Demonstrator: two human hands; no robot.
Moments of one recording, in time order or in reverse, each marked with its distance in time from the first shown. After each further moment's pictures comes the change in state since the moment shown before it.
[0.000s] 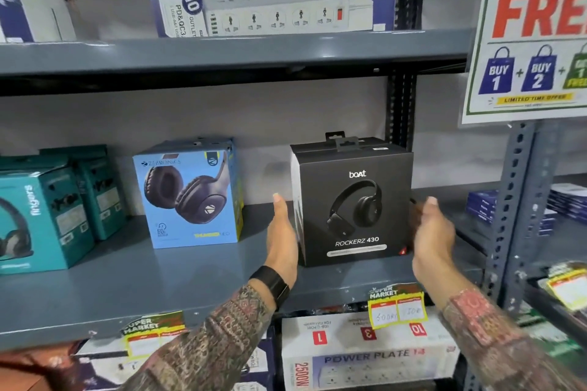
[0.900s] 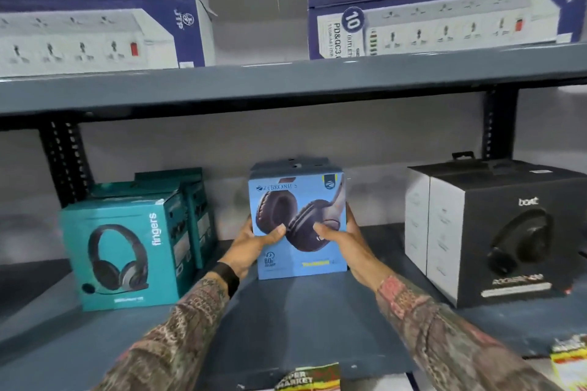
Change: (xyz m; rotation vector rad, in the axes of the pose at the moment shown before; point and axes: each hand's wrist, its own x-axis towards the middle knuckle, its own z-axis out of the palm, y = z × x) left_hand 0.136 0.104 -0.291 0.274 -0.197 0.144; right_hand -0.127 0.130 0.280 -0.289 -0.858 -0.045
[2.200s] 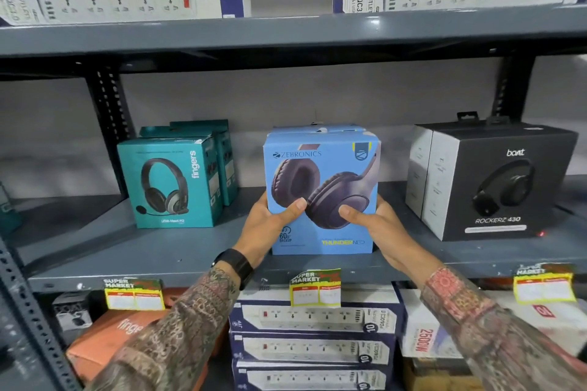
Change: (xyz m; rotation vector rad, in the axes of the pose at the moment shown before) left_hand -0.131 -0.002 0.020 -0.040 0.047 0.087; right_hand -0.132 -0.020 -0.009 -0.079 -0.011 -0.092
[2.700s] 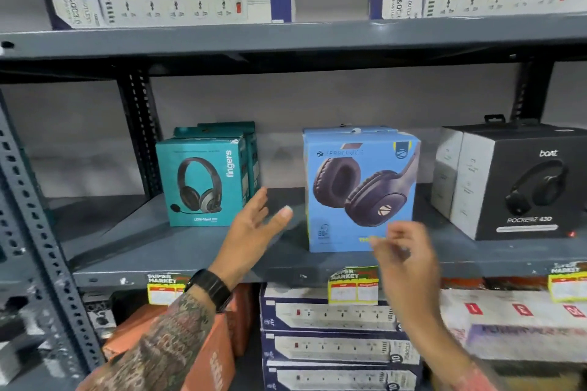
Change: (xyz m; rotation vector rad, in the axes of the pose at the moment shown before) left_hand -0.055 0.026 -0.081 0.170 0.023 0.081; right_hand -0.113 -0.012 0.088 -0.267 0.522 -0.224
